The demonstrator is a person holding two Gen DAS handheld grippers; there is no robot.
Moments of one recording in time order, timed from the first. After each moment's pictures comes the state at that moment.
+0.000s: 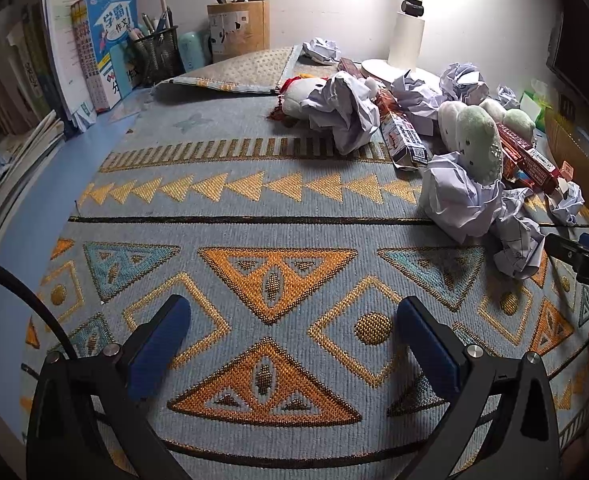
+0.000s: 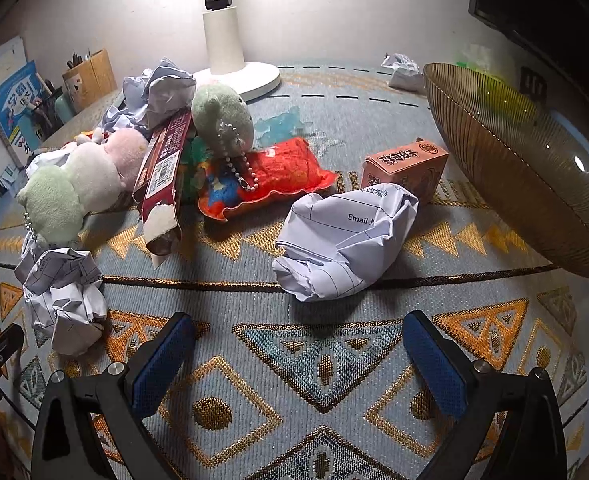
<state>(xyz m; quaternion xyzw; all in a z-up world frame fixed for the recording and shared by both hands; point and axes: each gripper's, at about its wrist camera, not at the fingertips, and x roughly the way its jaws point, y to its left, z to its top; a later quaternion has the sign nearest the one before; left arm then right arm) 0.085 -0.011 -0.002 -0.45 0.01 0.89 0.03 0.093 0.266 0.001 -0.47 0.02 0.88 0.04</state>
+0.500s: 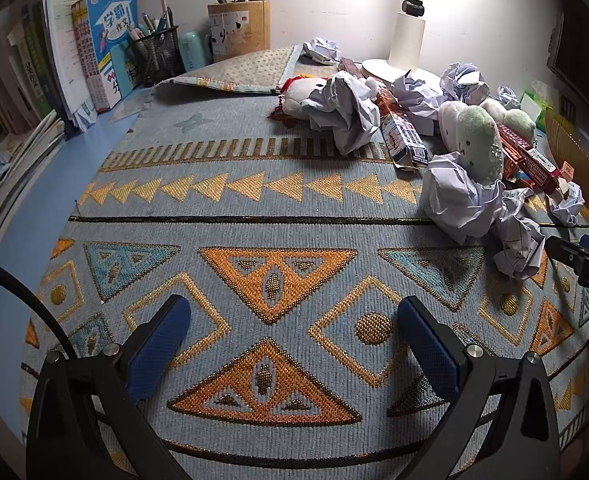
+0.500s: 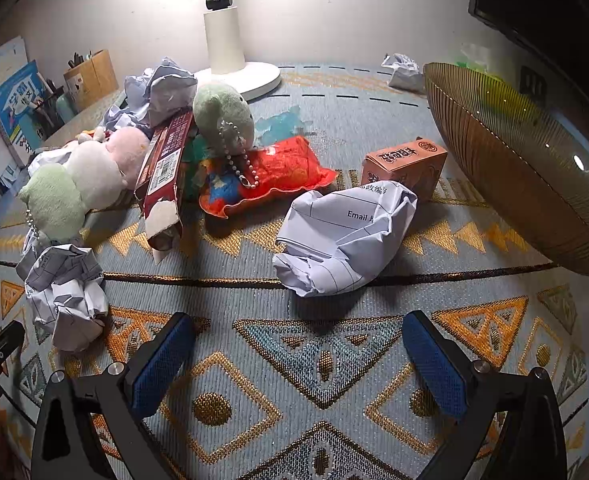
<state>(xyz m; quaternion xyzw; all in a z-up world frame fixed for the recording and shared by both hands) 0.086 -0.011 -0.002 -0.45 0.01 0.89 0.03 0.091 0.265 0.000 -0.47 0.02 0.88 0.04</state>
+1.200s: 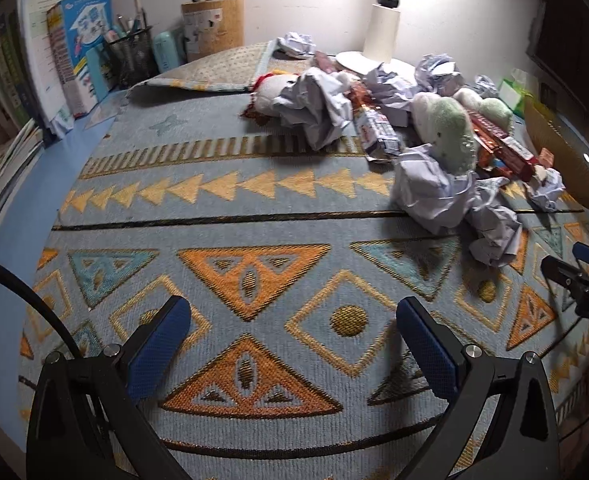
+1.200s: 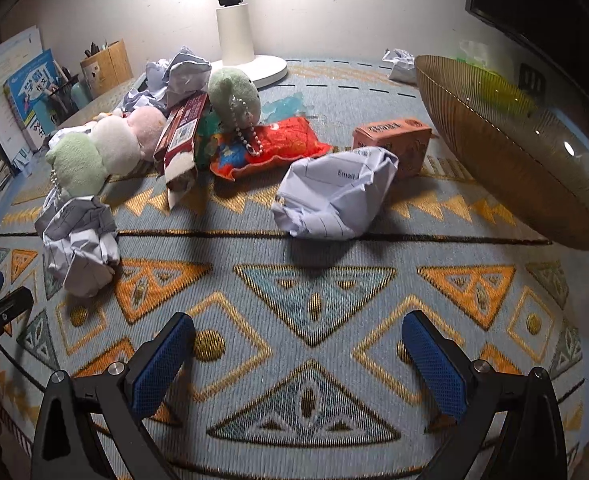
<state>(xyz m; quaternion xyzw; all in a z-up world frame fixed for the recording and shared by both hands) 0.082 -0.007 0.007 -0.46 0.02 0.88 0.09 0.124 0.267 0.000 -0.47 0.01 0.88 0.03</state>
